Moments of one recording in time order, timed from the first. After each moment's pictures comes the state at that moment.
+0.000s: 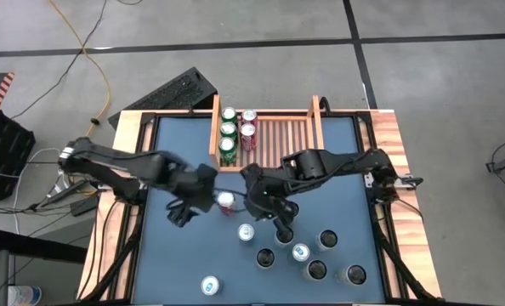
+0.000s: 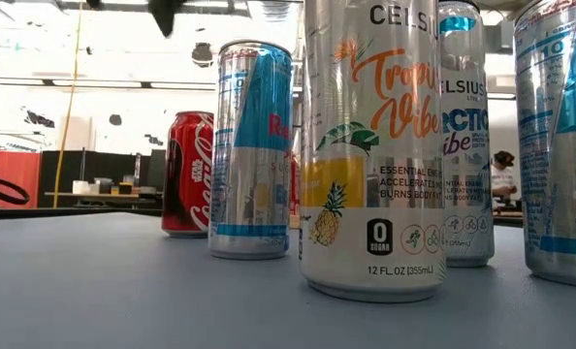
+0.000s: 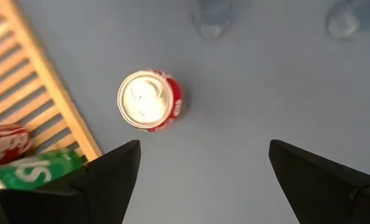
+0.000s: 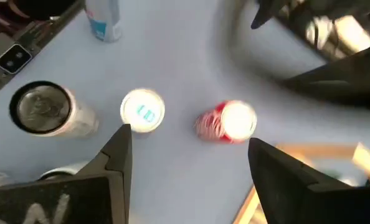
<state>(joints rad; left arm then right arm) -0.26 1.40 1.44 -1.15 -0.04 0.30 0.22 2.00 2.33 -1.26 0.02 -0.47</state>
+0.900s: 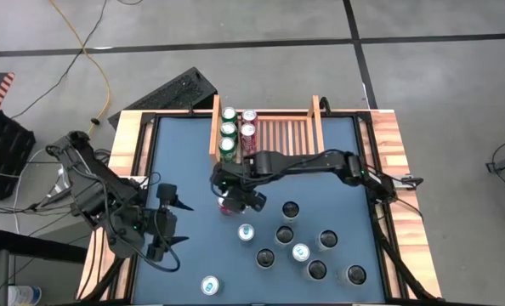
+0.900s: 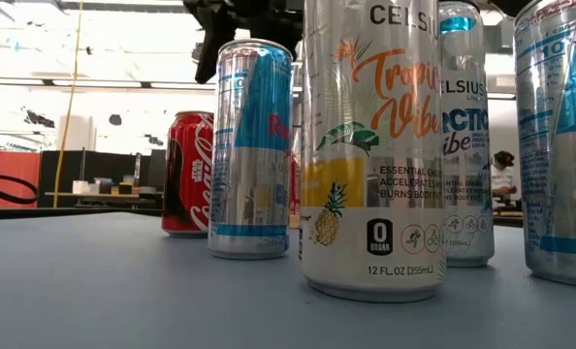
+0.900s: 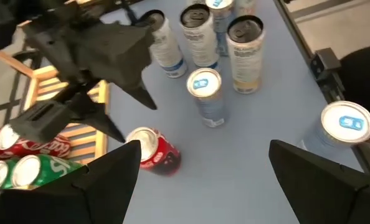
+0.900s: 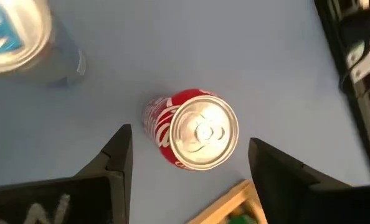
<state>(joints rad) -0.81 1.26 1.44 -1.02 -0.62 -0.32 0.07 2.28 2.33 -1.10 -0.05 -1.03</state>
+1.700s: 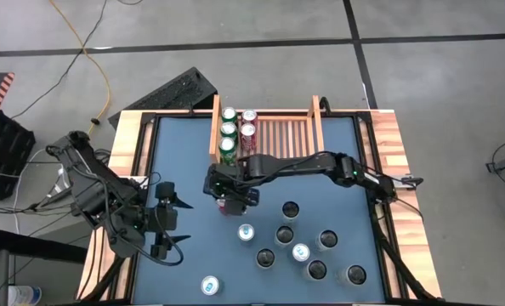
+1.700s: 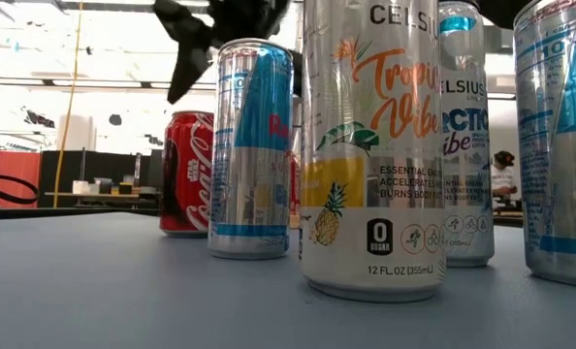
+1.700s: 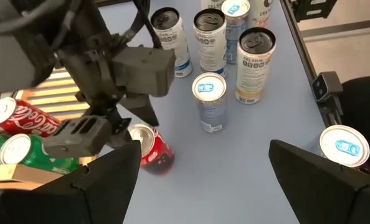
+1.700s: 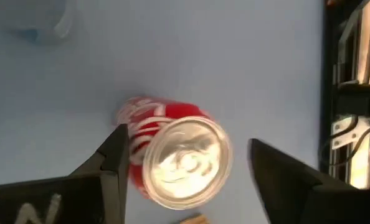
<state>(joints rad) -0.81 1.26 1.43 -1.02 -0.64 -0.46 0.06 2.35 2.33 -1.01 -0.10 -1.40</state>
